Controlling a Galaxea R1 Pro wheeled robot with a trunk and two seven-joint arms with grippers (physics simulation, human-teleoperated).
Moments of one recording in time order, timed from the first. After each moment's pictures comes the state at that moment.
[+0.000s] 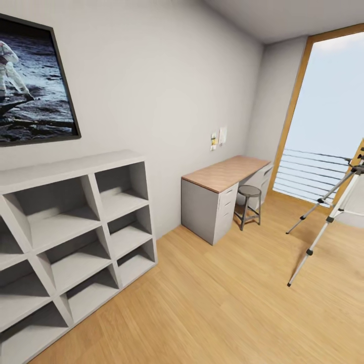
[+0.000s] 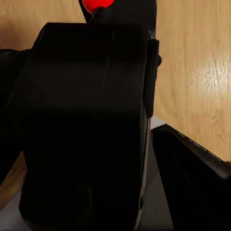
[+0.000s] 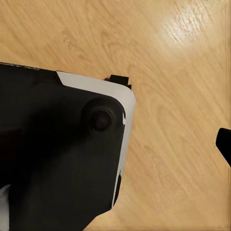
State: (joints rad) left arm -0.25 -0.03 -0.36 0.00 0.91 -0.05 0.19; right arm -0.19 -0.13 -0.12 0.03 0.25 -0.10 0.22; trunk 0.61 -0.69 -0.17
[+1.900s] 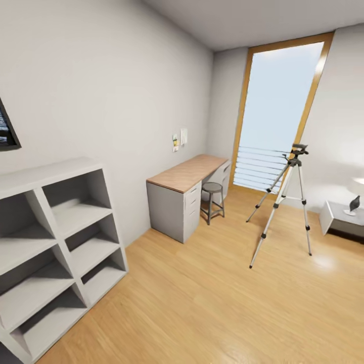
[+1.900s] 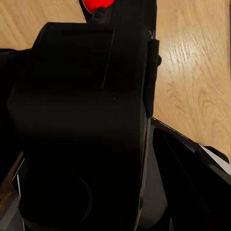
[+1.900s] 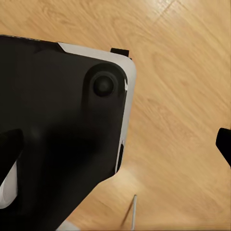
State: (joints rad) left arm -0.23 -0.03 -0.37 0.00 0.91 -0.05 0.03; right arm -0.15 -0.13 -0.13 0.03 0.25 -0.09 0.19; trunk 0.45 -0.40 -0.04
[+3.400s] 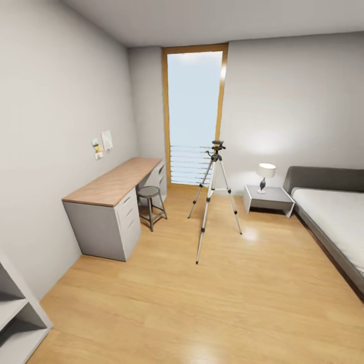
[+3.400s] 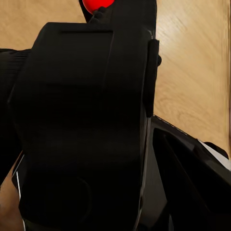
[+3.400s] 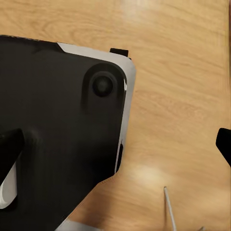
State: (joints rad) left arm -0.23 -0.03 -0.37 0.00 0.91 -0.04 0.04; right arm -0.15 -0.13 -0.13 0.03 0.25 -0.09 0.19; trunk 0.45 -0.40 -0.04
